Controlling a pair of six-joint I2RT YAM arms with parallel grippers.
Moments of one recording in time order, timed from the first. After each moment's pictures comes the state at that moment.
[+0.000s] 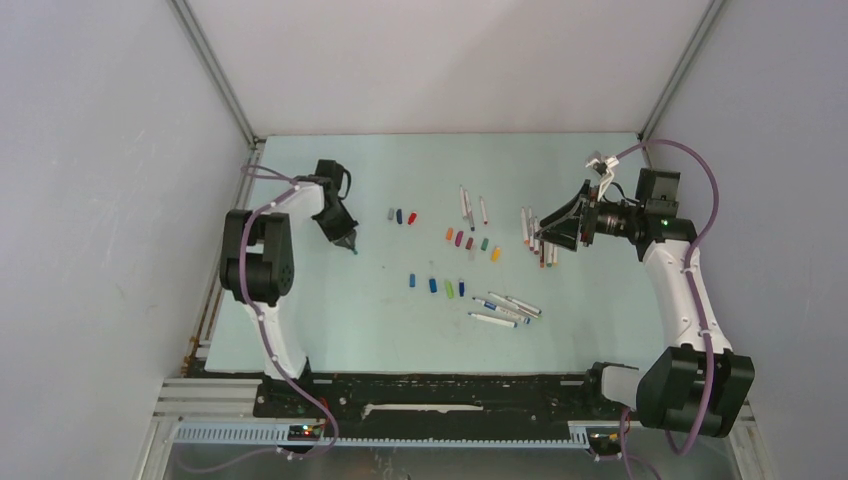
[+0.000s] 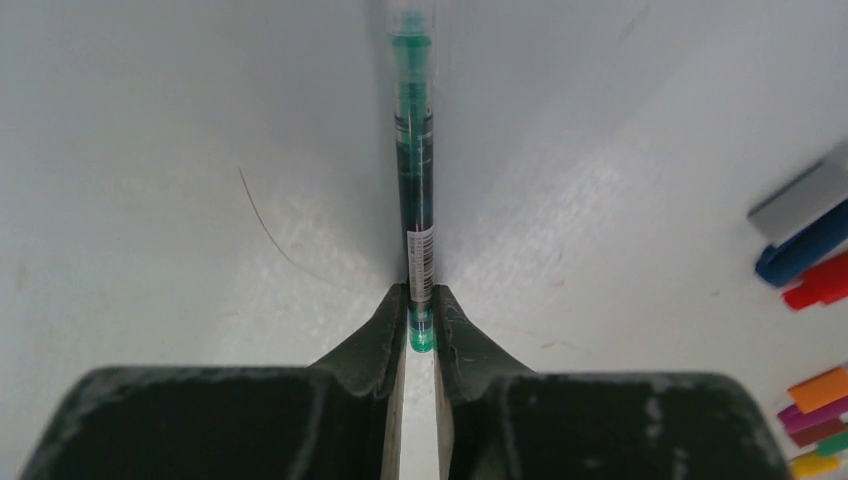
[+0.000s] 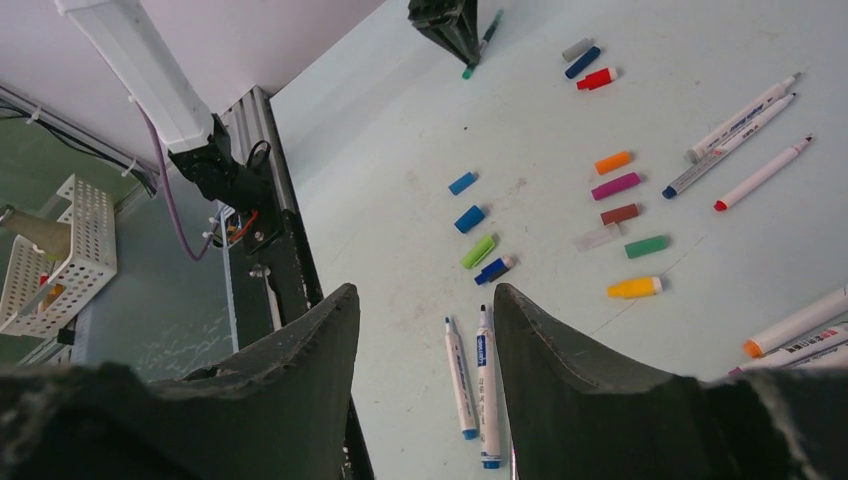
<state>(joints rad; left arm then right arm) -0.10 1.99 1.41 -0.74 -0.02 -0.70 -0.14 1.22 1.03 -0.56 -1.33 -0.24</state>
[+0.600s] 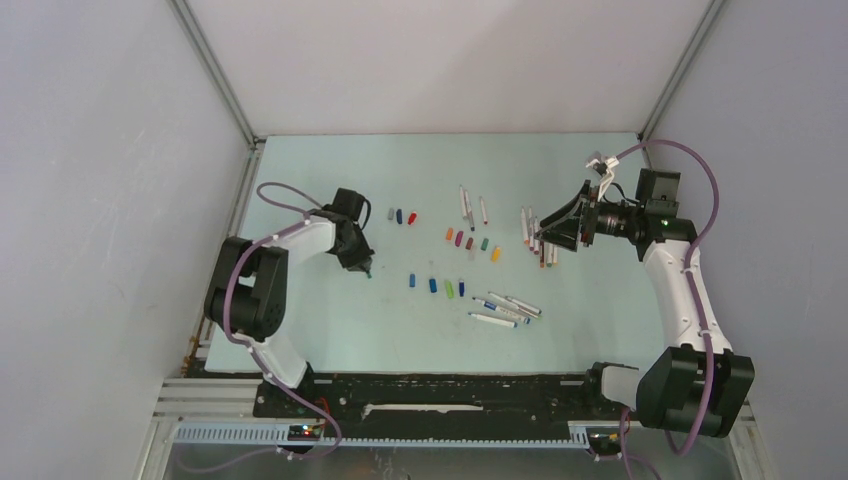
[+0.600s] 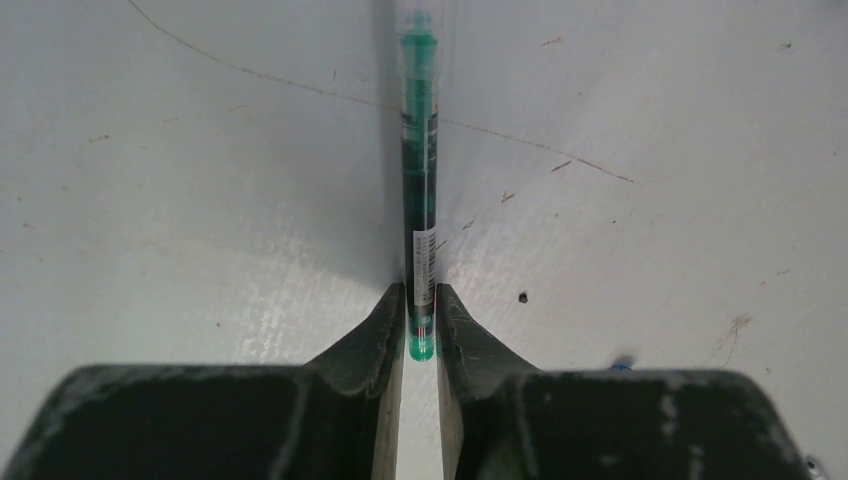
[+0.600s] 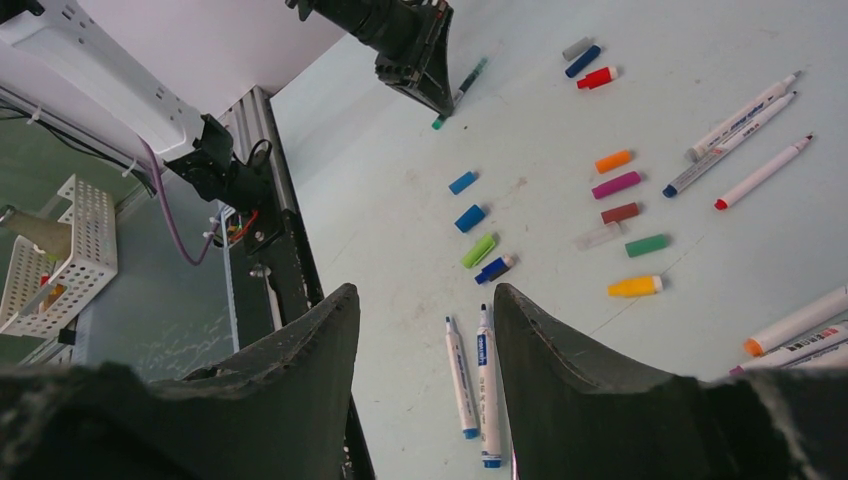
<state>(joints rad) -0.28 1.71 1.01 -0.53 -0.05 -0.71 -0.15 1.22 1.03 -0.57 -1.33 -0.24</state>
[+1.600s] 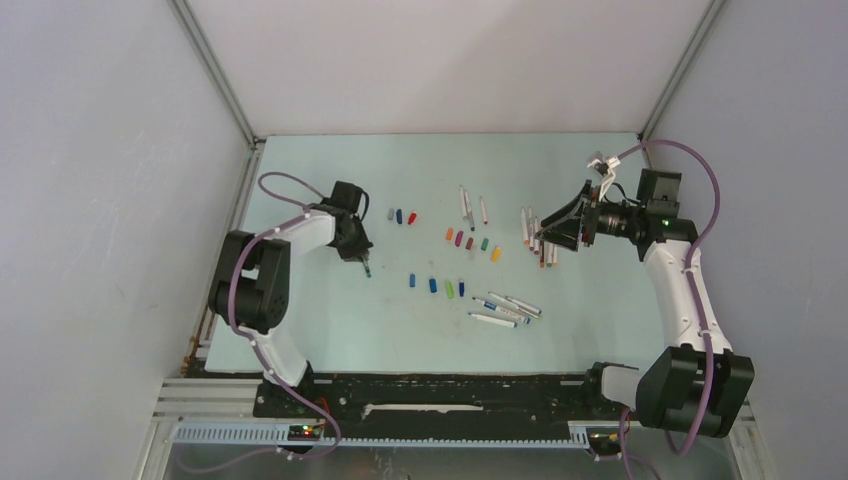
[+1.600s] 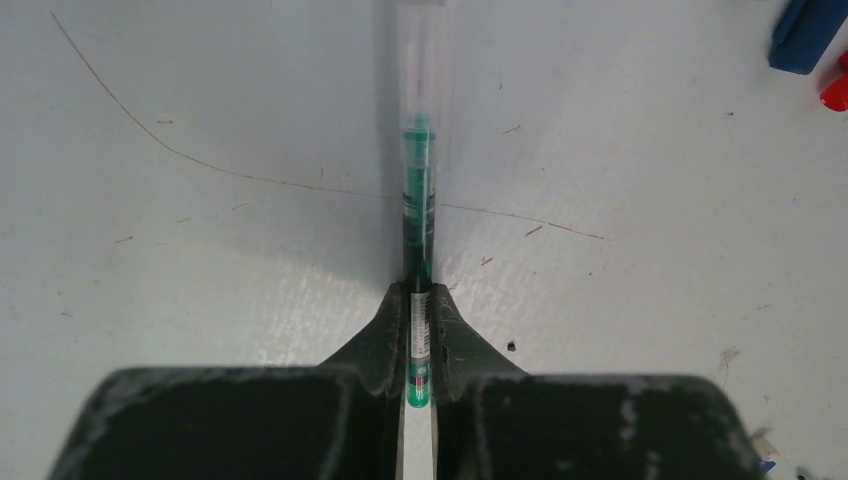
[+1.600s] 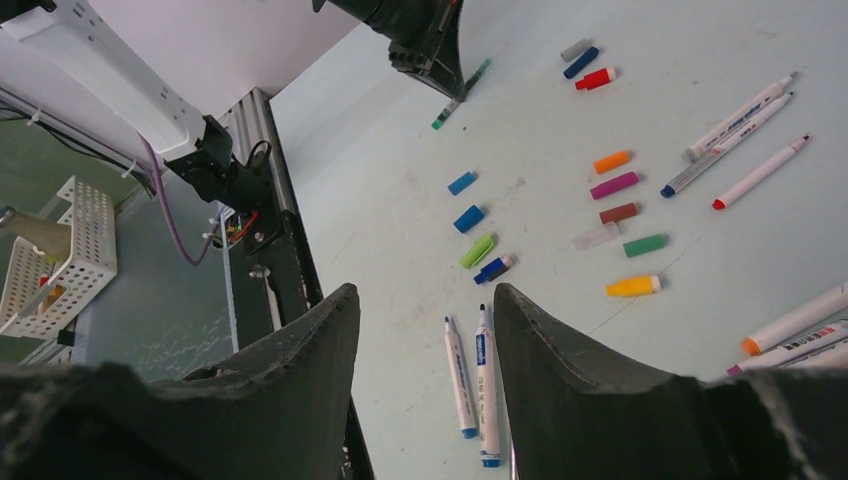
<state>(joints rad) -0.26 1.77 1.08 -0.50 -0.05 -0.62 -0.15 1.22 1.03 -0.57 -1.34 -0.24</state>
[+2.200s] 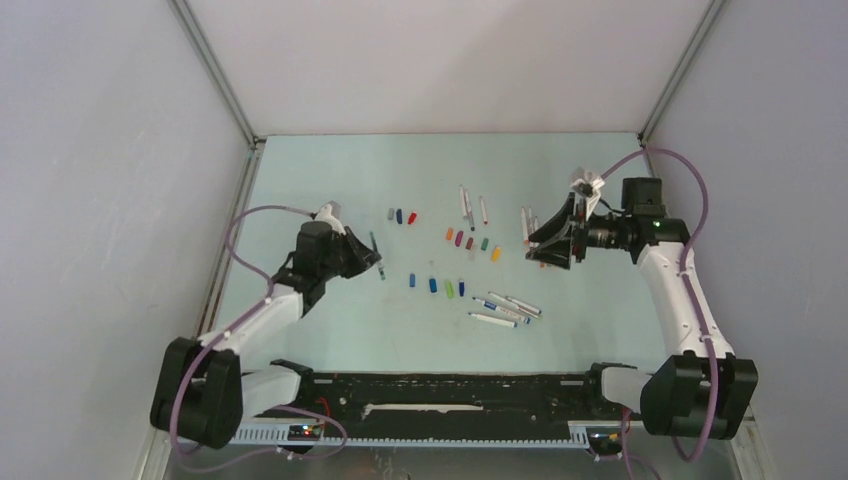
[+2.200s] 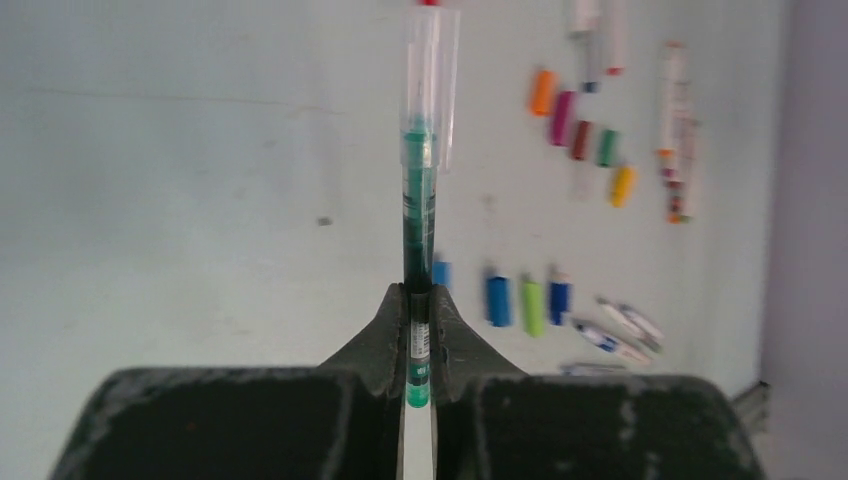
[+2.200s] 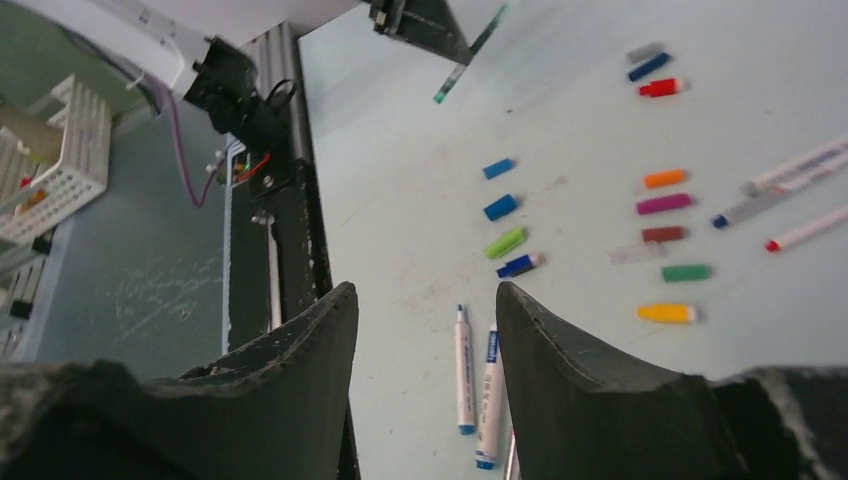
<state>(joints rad) -0.26 1.19 0.58 -0.06 0.18 -0.66 -0.10 1.20 1.03 -0.74 -1.38 -0.51</state>
